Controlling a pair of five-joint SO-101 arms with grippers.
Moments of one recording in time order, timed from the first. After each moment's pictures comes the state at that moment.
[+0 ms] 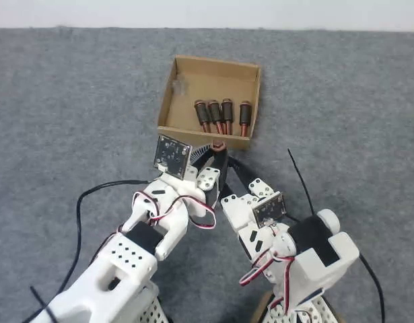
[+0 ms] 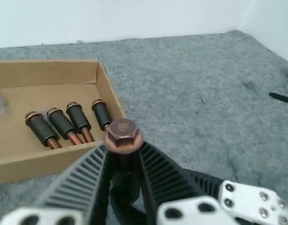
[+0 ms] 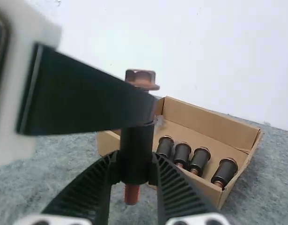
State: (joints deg) left arm 26.6 -52.5 81.5 5.7 16.3; right arm -31.7 9.2 93.7 -93.5 3.4
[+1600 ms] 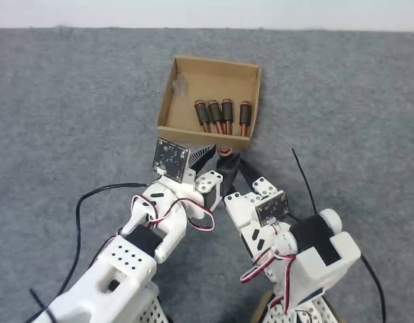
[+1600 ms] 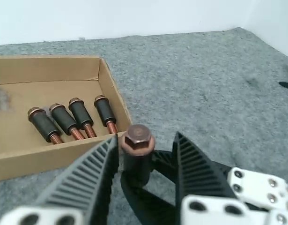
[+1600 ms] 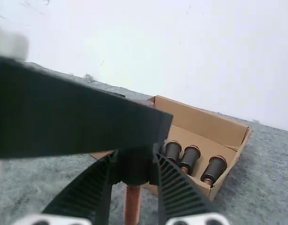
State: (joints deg) left arm 26.4 -53.7 84.2 2.6 16.0; right arm -30.7 9.1 93.7 -93.5 3.3
